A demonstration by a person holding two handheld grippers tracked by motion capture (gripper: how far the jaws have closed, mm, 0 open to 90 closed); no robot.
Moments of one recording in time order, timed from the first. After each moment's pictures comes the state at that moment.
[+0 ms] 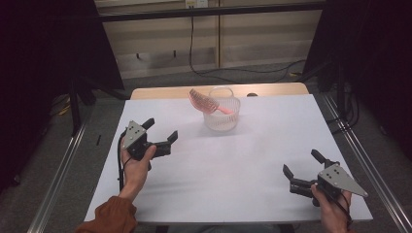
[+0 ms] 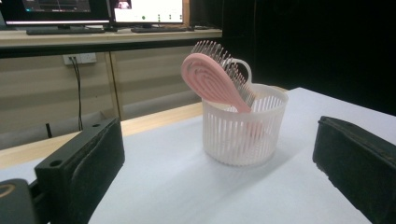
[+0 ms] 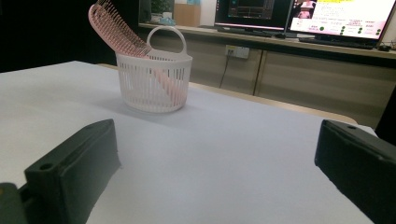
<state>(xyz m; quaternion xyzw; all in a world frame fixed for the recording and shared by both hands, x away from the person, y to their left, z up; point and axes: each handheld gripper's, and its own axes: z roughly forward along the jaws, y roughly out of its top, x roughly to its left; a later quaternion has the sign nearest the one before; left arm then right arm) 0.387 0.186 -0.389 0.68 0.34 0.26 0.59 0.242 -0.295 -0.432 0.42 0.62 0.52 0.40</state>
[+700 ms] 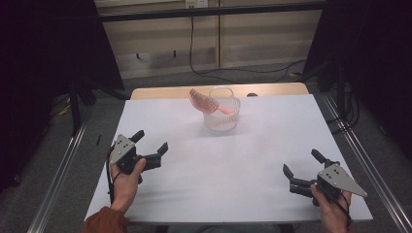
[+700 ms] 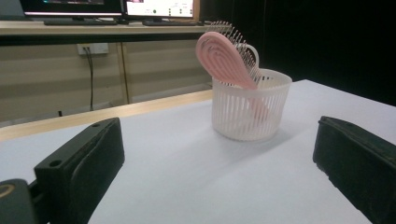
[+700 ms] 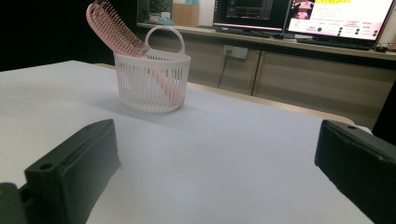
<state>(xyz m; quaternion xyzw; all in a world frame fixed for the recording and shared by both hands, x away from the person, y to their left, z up) 0.357 0.213 -0.402 0.68 0.36 0.27 0.58 0.243 -0.295 -0.432 0.42 0.62 0.52 0.41</state>
